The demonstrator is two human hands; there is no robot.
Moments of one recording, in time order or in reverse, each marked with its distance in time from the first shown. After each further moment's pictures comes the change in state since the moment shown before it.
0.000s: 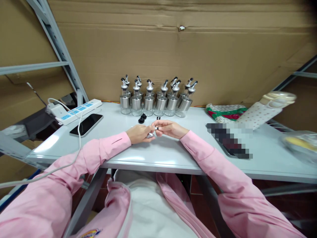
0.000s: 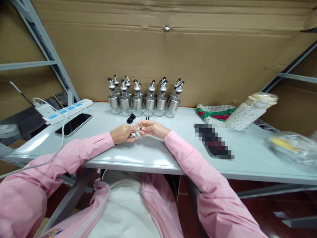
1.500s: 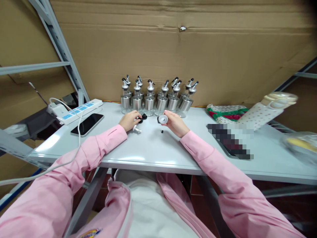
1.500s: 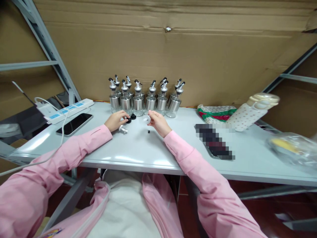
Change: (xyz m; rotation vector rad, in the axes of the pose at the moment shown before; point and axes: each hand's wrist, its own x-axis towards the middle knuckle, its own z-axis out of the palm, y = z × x) left_hand -0.006 -0.052 -0.013 -0.186 -0.045 -0.599; right_hand 0.010 -0.005 -0.001 -0.011 0.667 -0.200
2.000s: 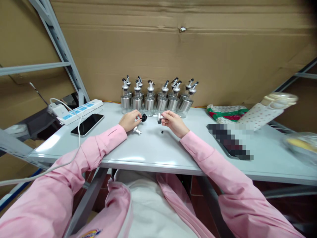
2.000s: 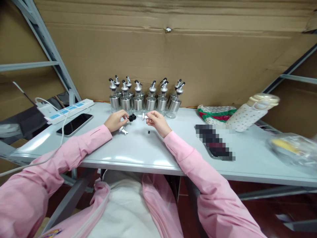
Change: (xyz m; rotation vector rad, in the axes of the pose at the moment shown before) left_hand -0.002 0.010 -0.004 0.068 0.069 0.013; right_hand 0.000 0.000 -0.001 -0.031 0.017 -0.007
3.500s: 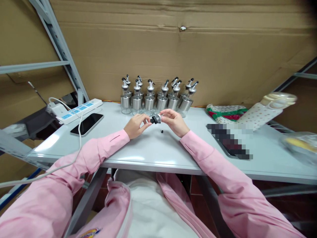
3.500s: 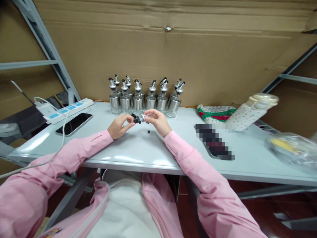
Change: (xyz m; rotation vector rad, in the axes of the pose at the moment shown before) left_hand -0.016 0.042 -0.002 -0.194 0.178 0.266; right_hand -0.004 -0.001 0.000 -0.063 -0.076 -0.174
